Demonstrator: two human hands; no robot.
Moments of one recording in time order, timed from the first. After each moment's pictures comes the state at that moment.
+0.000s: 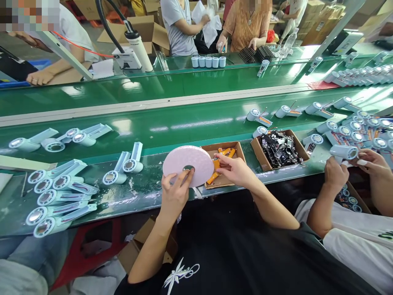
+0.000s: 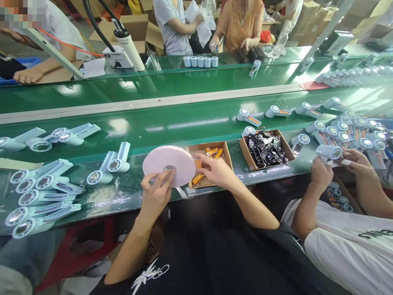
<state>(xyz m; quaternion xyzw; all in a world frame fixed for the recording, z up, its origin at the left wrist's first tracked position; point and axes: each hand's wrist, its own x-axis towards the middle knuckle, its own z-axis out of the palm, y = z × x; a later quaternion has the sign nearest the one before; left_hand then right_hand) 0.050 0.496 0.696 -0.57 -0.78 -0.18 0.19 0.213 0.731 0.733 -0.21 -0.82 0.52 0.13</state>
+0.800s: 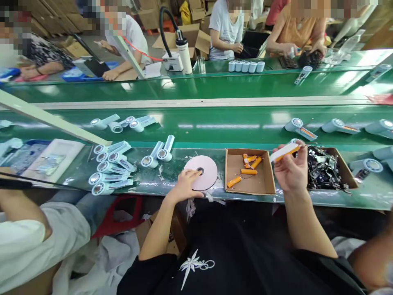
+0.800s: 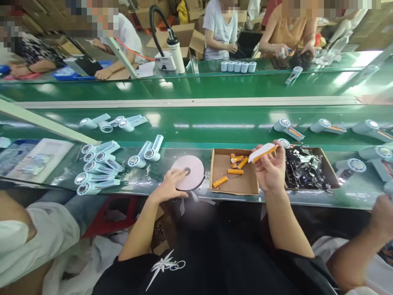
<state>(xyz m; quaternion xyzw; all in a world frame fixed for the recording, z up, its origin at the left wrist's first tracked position) -0.006 0.454 0.661 -0.51 -0.83 -0.19 -0.12 0.224 0.789 0.736 -0.20 -0.47 0.73 0.45</state>
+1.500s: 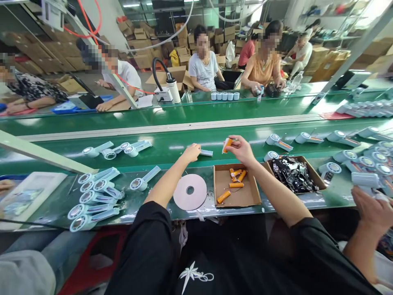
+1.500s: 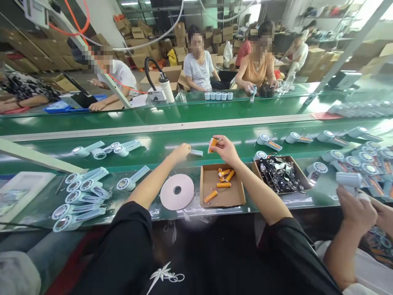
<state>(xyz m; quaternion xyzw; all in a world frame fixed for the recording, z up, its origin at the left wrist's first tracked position) -0.155 0.672 0.688 -0.58 -0.80 -0.08 -0.10 0.103 0.833 0.734 -0.15 -0.70 0.62 0.30</state>
